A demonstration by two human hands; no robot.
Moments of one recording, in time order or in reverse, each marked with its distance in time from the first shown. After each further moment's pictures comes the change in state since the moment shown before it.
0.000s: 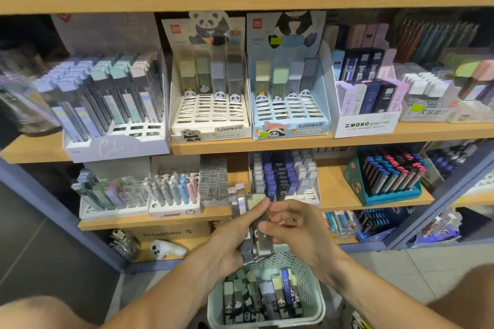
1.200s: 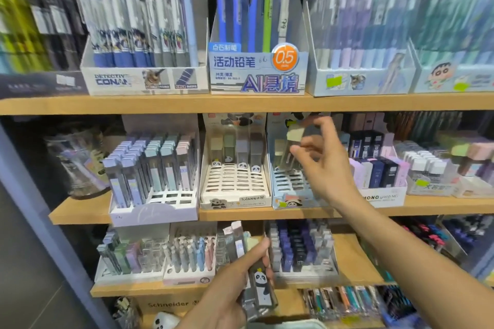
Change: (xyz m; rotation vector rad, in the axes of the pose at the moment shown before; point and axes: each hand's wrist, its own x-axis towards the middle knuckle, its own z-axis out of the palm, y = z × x) left_hand -0.047 0.054 -0.009 -0.201 -0.107 0.091; right_hand 0.081 -0.181 -0.026 -0.276 0.282 -0.862
